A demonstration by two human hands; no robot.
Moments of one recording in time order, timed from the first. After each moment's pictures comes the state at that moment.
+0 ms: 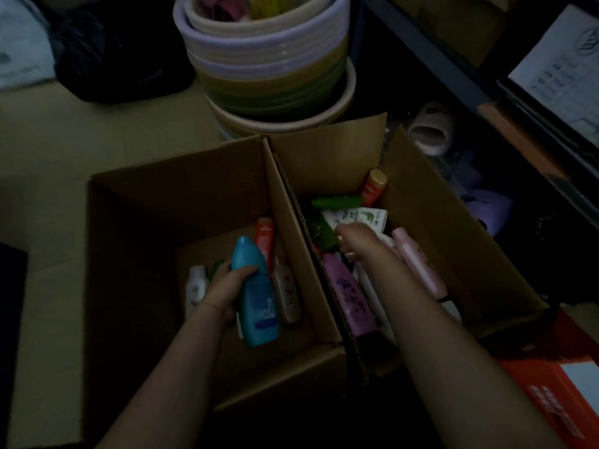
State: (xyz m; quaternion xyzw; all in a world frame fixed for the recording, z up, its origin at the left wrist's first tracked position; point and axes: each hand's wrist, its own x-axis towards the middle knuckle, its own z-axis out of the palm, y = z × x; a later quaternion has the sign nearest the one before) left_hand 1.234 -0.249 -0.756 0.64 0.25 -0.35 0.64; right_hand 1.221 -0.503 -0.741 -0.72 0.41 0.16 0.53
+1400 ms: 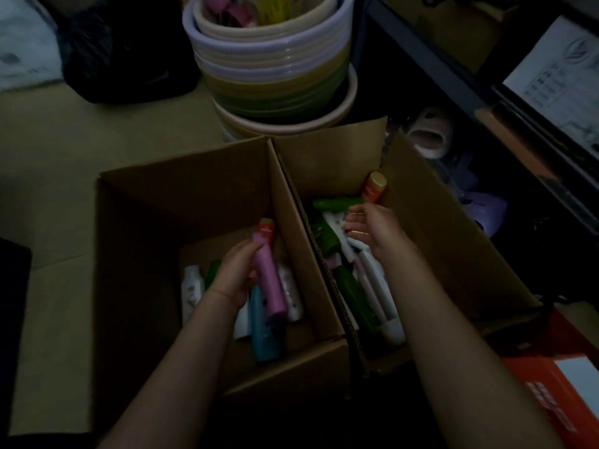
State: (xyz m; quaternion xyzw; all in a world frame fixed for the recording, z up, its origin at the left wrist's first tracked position) left_hand 1.239 -0.265 -0.738 0.60 0.22 -0.32 0.70; right_hand 1.215 -0.518 -0.708 -0.59 0.43 0.04 0.68
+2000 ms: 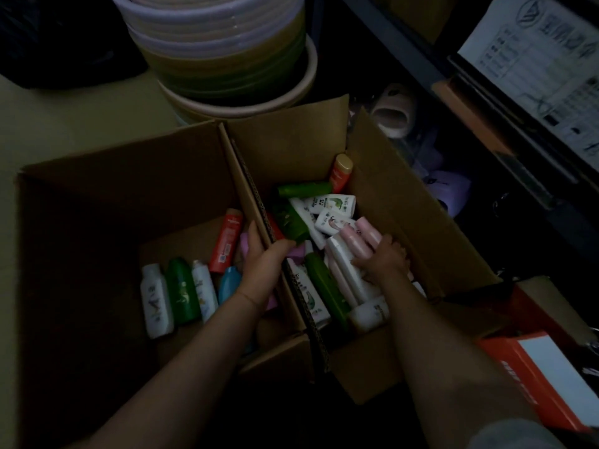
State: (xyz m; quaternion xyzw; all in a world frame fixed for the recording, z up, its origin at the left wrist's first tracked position) left_hand 1.193 -0.355 -0.748 0.65 0.06 -0.27 0.71; right_hand 1.125 -0.597 -0.820 -0.85 0.46 0.17 0.20
